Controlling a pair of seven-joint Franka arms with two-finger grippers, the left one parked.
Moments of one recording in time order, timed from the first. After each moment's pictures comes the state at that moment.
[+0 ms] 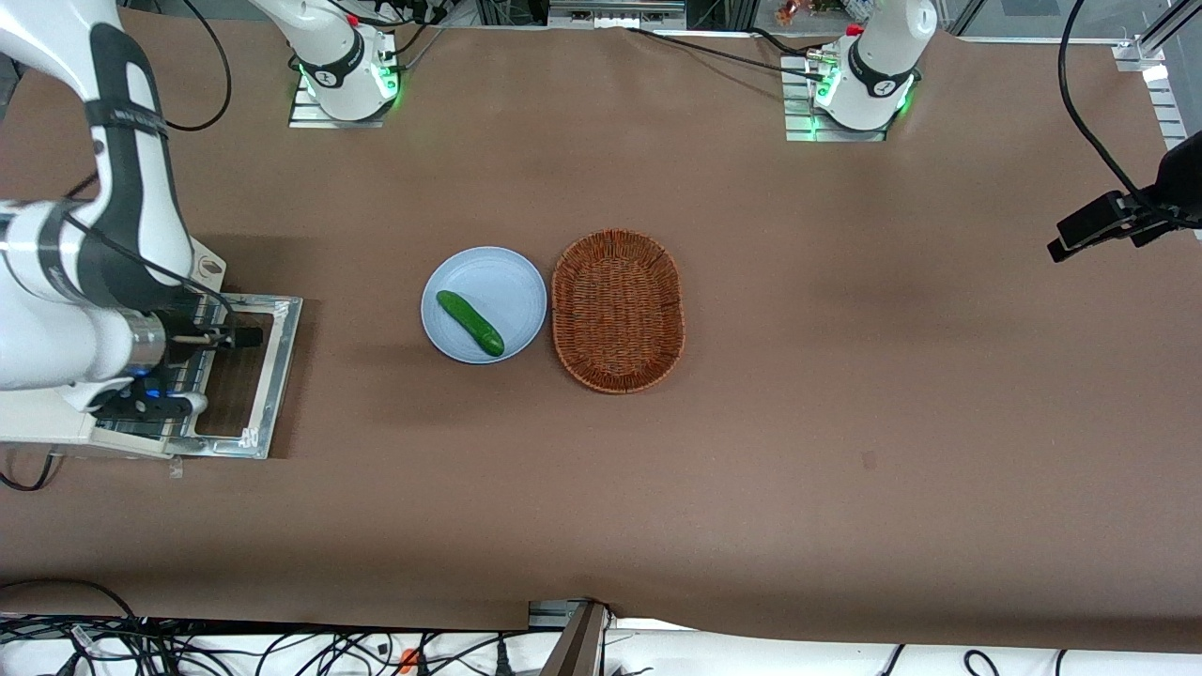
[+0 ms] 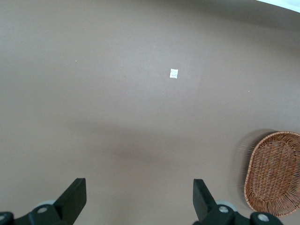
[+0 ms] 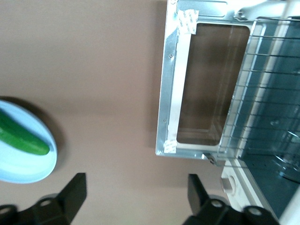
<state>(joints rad) 0.06 0.47 -0.08 -1.41 0.04 1.56 -0.04</state>
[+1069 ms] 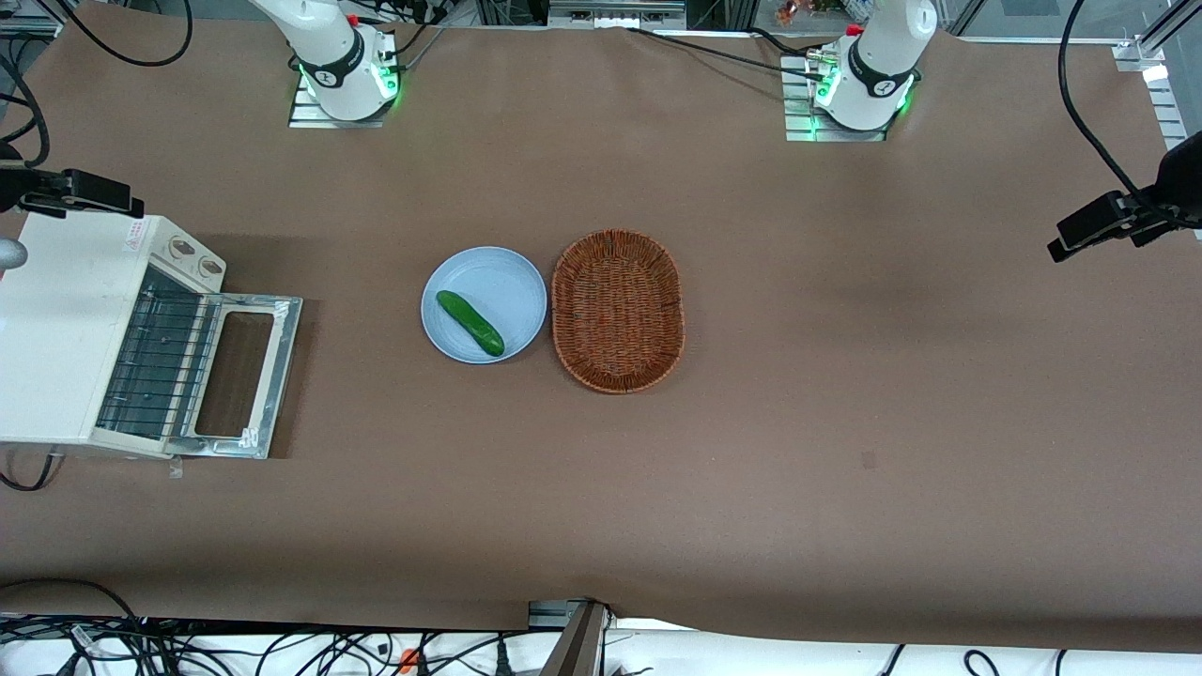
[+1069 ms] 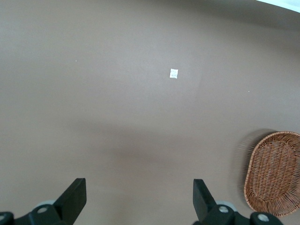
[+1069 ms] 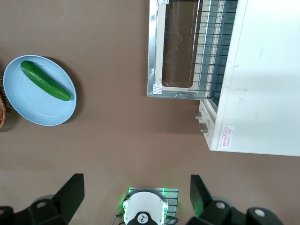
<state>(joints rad) 0.05 0.14 -0.16 -1.41 0.04 1.30 -0.09</state>
